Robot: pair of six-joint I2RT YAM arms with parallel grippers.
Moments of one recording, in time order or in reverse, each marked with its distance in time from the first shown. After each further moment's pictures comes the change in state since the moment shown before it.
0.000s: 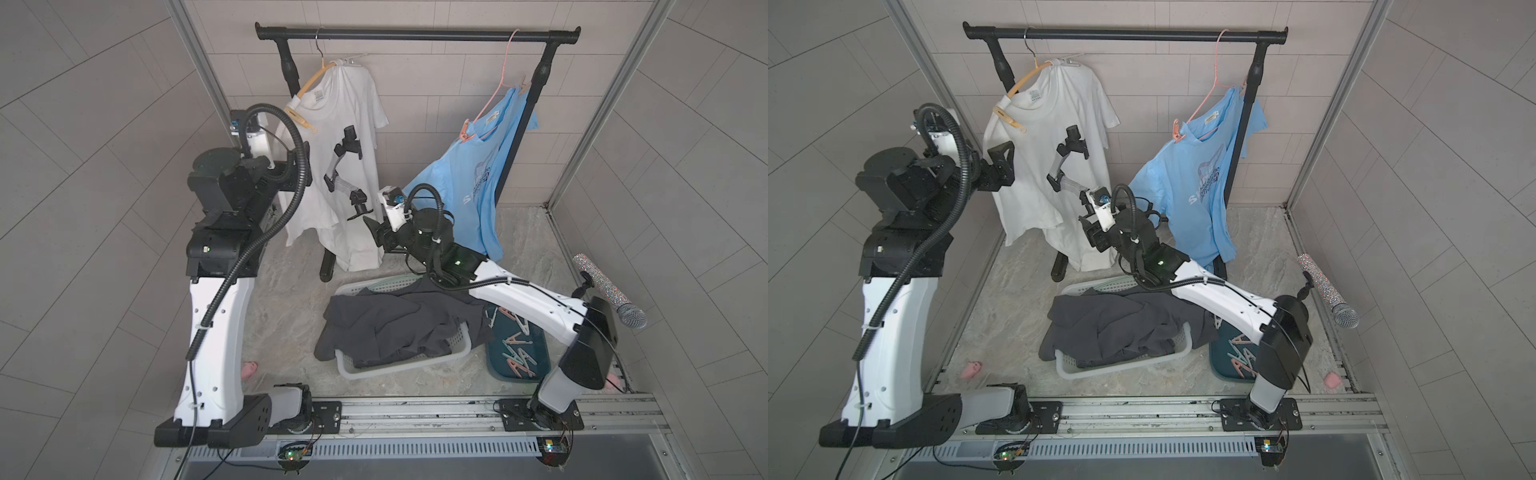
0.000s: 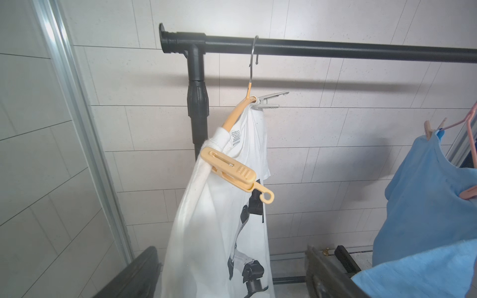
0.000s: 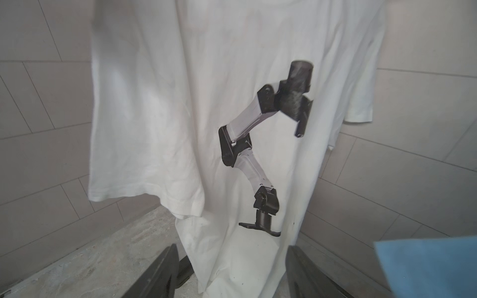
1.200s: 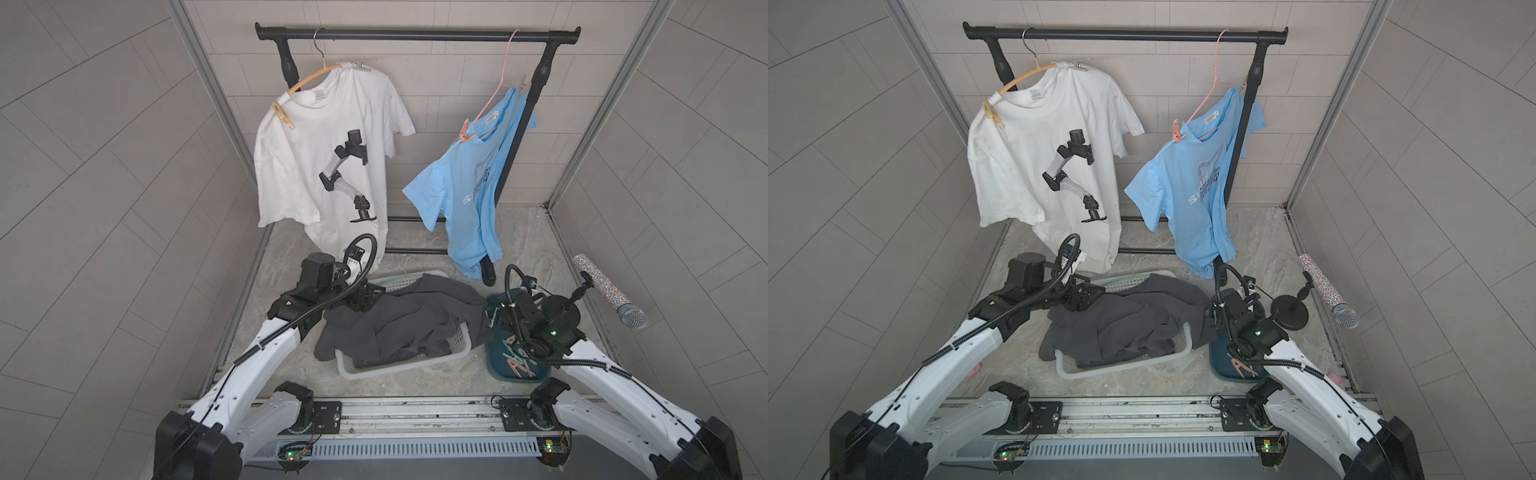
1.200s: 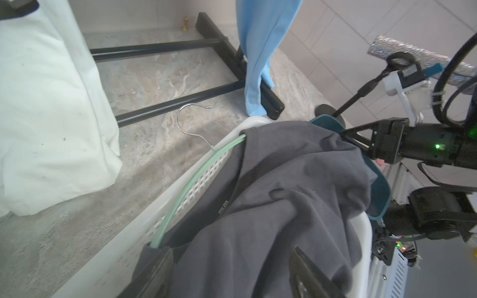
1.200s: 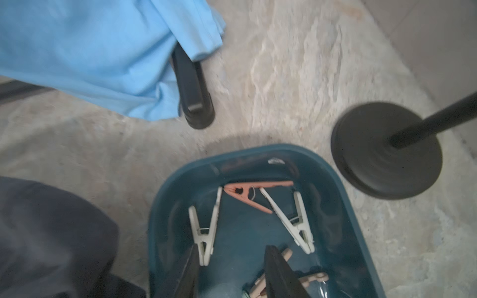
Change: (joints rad) left arm -0.309 -0.201 -1.037 0.125 0.446 -0.012; right arm -0.373 -0.736 -0.978 -0.731 0.280 0.772
